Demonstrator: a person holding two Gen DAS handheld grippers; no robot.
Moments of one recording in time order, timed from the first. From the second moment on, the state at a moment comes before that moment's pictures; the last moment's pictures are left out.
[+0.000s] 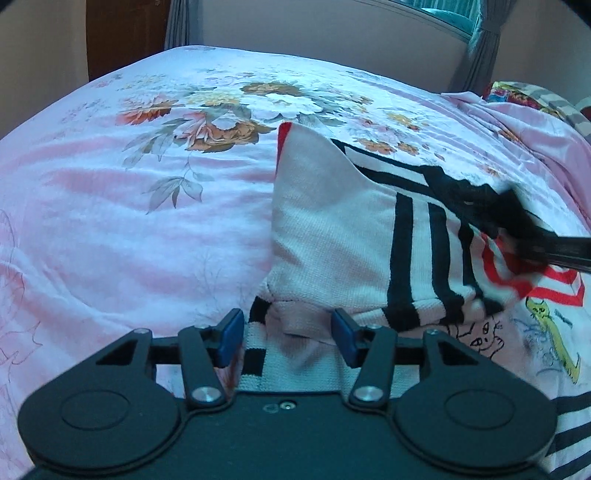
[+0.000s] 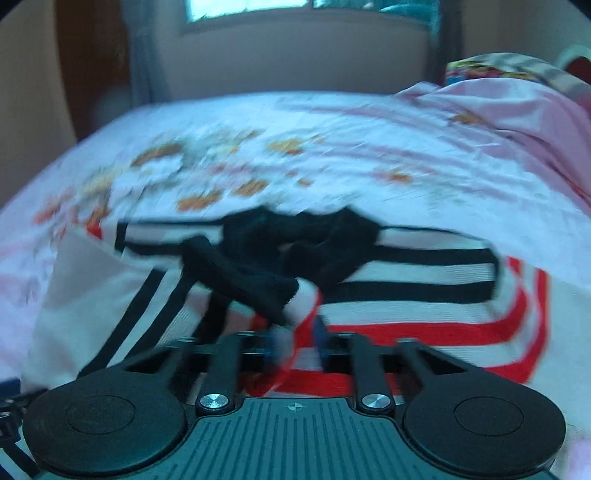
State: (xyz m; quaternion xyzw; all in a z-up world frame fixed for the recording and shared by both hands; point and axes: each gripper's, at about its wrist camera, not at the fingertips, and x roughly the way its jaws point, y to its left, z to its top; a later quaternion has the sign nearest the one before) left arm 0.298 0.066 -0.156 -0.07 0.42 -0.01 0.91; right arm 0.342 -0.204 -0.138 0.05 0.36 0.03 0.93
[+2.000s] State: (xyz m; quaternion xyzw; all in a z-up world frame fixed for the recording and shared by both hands) left arm 0.302 0.006 -0.148 0.00 0.40 0.02 0.92; right arm 0.297 -0.254 -0.144 0.01 0.38 0.03 0.92
